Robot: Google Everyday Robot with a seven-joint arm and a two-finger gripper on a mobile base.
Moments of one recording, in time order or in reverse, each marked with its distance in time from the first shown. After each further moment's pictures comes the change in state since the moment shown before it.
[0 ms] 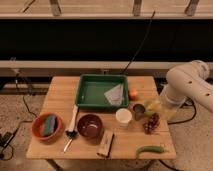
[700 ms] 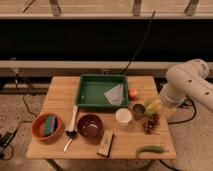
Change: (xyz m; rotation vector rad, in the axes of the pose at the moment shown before) arm -0.012 -0.015 -0.003 0.008 -0.008 -0.029
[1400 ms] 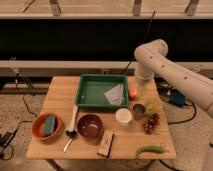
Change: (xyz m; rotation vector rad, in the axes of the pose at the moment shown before) arm -0.104 -0.128 0.033 -0.014 -0.028 -0.157
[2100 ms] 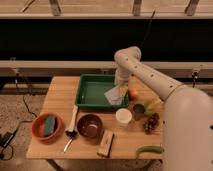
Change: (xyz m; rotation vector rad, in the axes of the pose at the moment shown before) arm -0.080 -0.047 0.098 -0.077 -0.125 -0.111
